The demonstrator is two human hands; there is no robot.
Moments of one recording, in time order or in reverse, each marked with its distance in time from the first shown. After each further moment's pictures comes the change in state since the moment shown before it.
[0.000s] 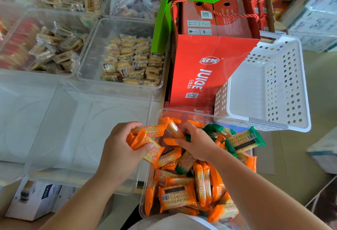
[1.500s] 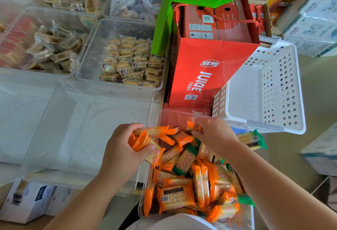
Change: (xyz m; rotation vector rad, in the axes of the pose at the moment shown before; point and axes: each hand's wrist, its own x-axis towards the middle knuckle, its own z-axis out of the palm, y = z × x) left_hand 0.001 -0.001 0.002 -0.004 -0.010 0.032; right_hand -0.011 -0.016 -0.060 -0.529 0.144 0.002
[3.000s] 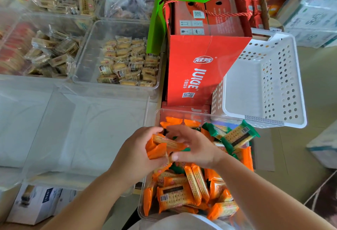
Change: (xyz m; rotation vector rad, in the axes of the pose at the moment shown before) left_hand 0.000 0.022 0.015 0.096 -0.288 0.144; right_hand -0.029 -0.026 0.028 0.940 -0.254 -0.167
